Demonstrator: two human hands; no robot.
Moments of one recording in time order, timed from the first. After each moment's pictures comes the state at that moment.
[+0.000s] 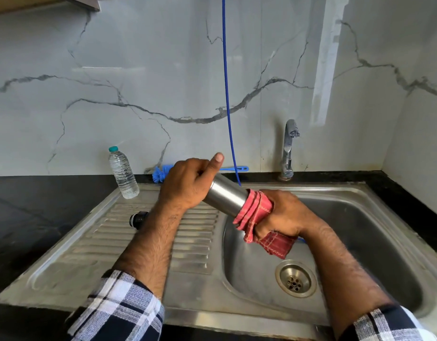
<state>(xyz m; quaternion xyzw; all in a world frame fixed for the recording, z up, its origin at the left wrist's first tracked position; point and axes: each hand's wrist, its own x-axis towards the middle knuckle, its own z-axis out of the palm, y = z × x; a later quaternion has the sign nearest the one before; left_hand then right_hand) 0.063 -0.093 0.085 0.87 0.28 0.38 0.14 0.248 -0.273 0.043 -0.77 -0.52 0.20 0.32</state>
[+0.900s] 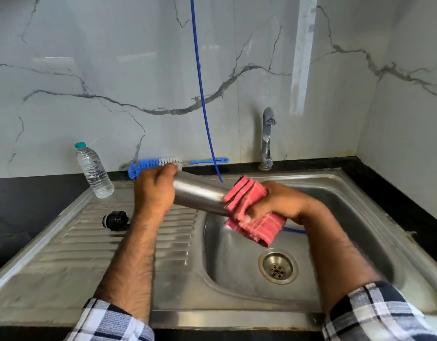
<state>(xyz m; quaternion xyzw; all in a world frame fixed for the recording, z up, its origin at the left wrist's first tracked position) 0.068 -0.095 0.049 0.71 0.38 0.49 0.34 0.270 -0.288 0.048 -0.67 -0.52 0.37 0.38</state>
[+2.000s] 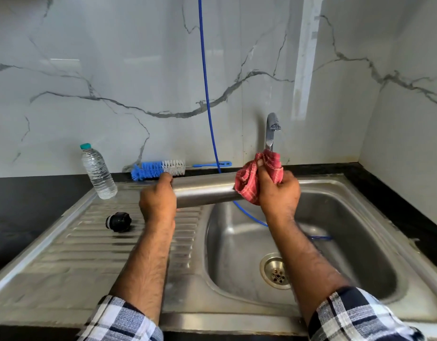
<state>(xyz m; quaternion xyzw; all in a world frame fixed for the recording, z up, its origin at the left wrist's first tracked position) 0.078 -0.097 0.035 0.49 0.50 0.52 0.49 0.251 -0.231 0.011 -0.65 -0.17 -0.03 0.74</state>
